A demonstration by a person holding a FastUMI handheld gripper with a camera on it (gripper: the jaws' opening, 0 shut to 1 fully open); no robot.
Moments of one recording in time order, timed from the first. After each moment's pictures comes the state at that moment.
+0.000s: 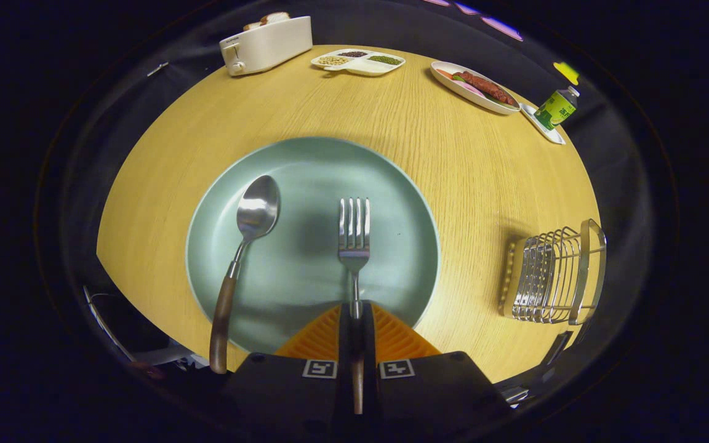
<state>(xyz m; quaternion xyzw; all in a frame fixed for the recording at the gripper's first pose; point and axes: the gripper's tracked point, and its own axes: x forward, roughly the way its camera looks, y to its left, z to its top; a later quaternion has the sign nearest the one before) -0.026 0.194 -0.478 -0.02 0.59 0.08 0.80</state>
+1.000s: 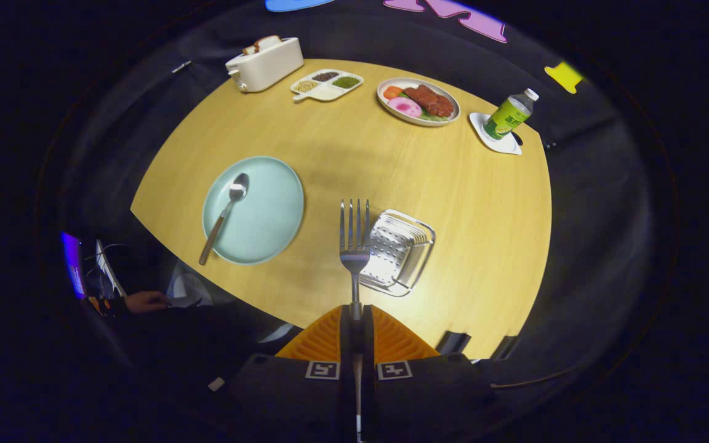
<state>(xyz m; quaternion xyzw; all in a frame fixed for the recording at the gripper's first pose) -0.054 -0.011 -0.343 -0.08 0.64 0.14 0.76</state>
